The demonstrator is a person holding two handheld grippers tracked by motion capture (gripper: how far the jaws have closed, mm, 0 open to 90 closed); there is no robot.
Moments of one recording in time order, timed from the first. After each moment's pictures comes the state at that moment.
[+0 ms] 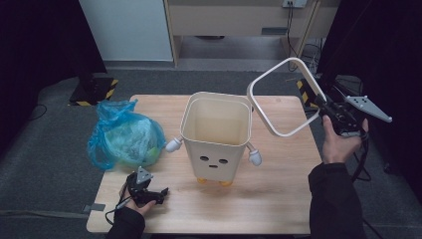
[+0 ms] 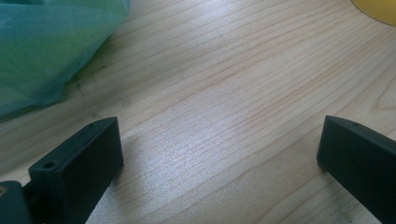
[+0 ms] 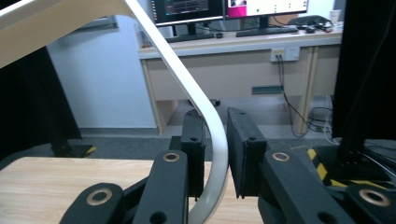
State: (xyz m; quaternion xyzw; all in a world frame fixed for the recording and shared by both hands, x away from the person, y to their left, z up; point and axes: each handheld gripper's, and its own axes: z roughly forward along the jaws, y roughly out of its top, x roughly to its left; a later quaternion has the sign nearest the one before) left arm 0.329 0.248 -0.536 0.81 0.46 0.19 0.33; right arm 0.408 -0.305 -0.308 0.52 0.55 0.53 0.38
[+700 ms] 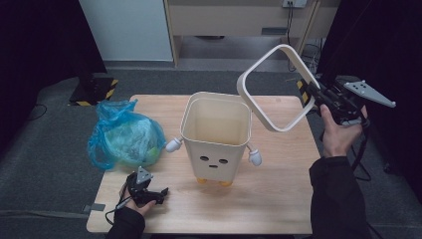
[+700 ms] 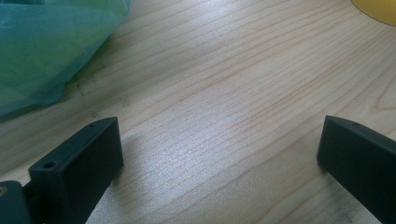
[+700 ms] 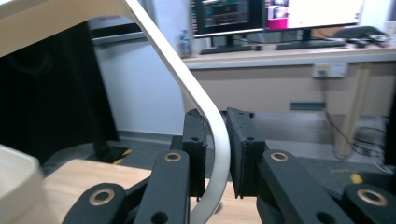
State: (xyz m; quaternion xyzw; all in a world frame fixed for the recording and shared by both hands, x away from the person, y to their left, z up) left arm 0.329 0.248 -0.536 0.81 0.46 0.19 0.33; right arm 0.414 -0.285 -0.272 0.46 0.58 0.57 0.34
